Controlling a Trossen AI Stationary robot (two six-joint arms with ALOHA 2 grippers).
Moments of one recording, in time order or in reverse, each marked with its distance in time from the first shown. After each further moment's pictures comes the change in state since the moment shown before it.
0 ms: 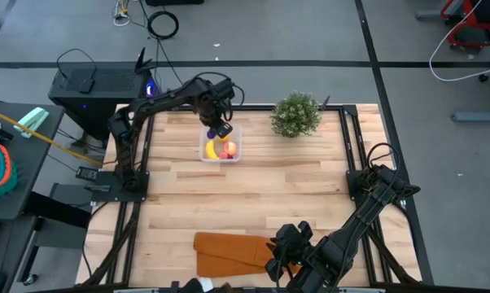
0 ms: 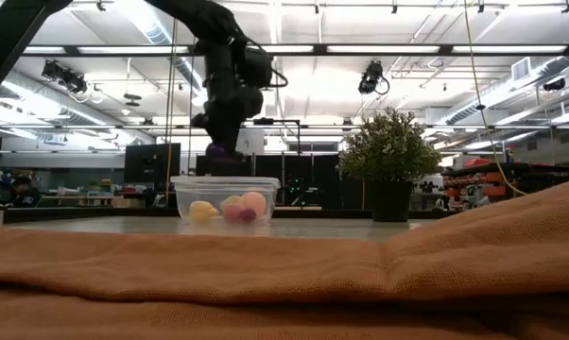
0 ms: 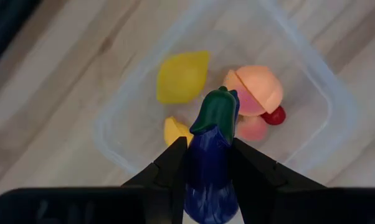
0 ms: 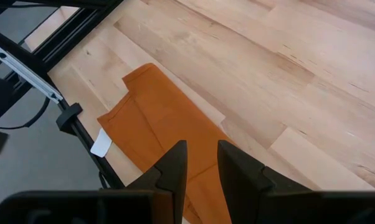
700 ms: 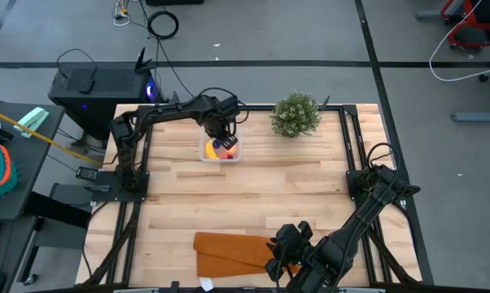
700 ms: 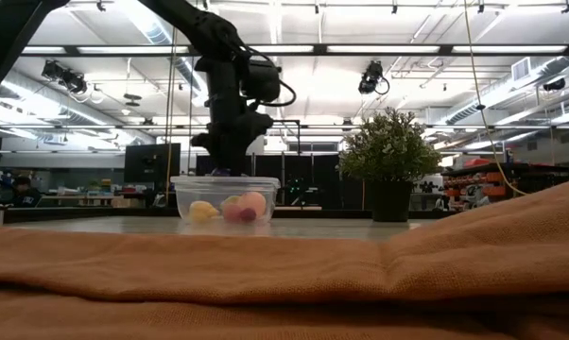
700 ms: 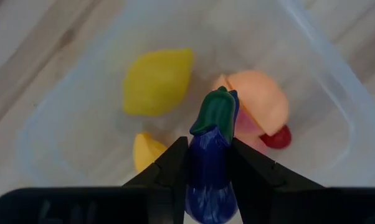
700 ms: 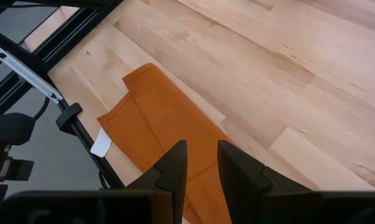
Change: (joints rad) left arm -0.097 0.000 -0.187 0.225 -0.059 -0.136; right arm 0.000 0.000 0.000 0.000 0.000 0.000
